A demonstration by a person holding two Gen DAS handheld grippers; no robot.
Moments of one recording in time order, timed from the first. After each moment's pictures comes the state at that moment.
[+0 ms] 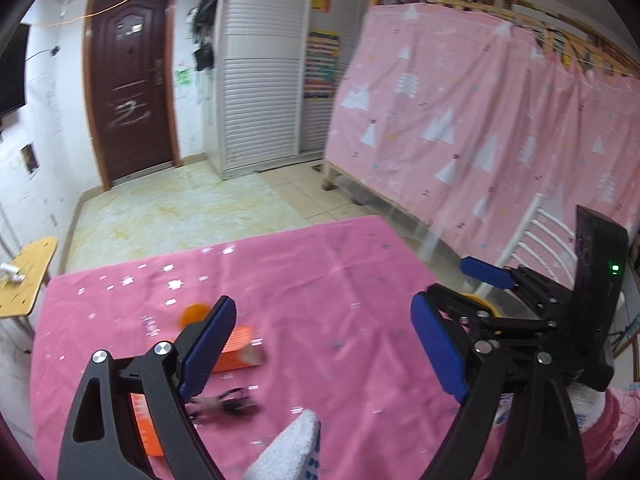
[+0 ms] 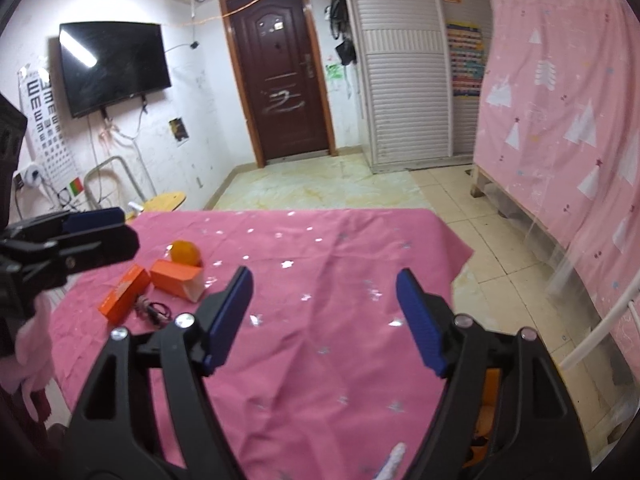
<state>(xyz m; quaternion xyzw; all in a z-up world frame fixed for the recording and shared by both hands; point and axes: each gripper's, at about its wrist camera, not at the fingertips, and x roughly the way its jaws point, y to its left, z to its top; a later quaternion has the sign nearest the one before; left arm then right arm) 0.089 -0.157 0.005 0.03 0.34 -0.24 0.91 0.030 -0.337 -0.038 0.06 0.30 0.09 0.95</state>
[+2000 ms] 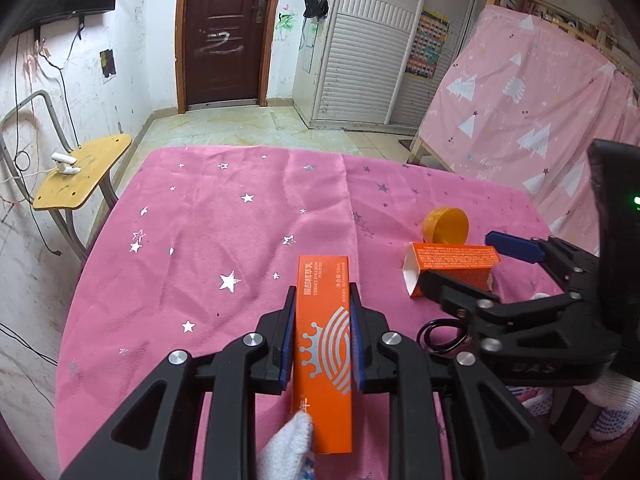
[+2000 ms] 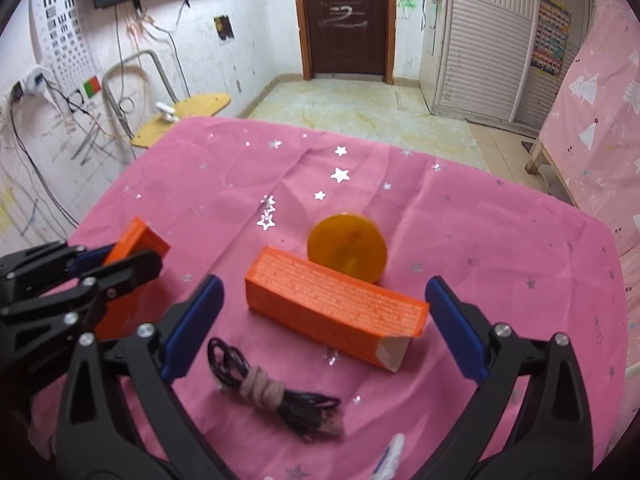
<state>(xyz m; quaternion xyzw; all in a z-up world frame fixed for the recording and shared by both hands) 0.124 0.025 -0.092 -0.04 0.42 -0.11 0.90 0.132 -0.121 -0.087 -0.04 0.43 0.15 0.89</state>
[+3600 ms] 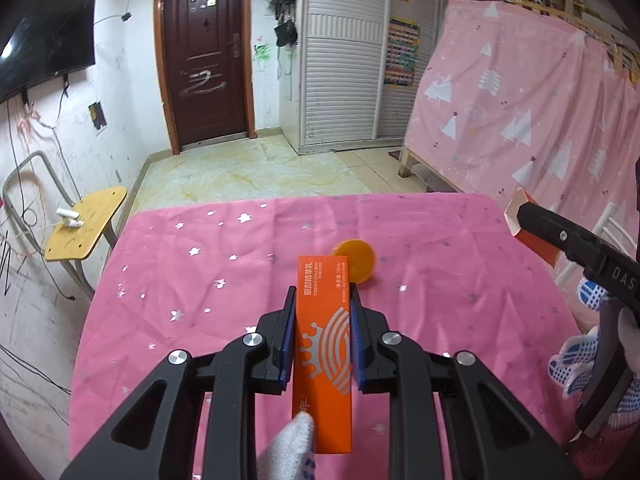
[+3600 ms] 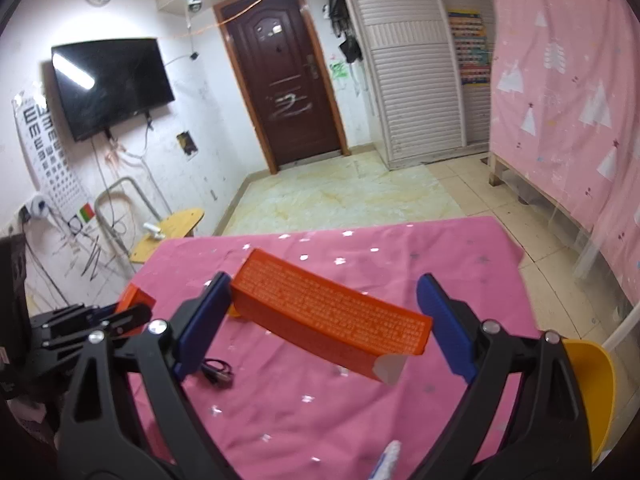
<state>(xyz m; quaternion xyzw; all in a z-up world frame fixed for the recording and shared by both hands) 0.087 -0.065 -0.033 0.03 0.37 -0.11 0.92 0.059 -0.283 -0.024 0.12 0.29 0.09 0.94</state>
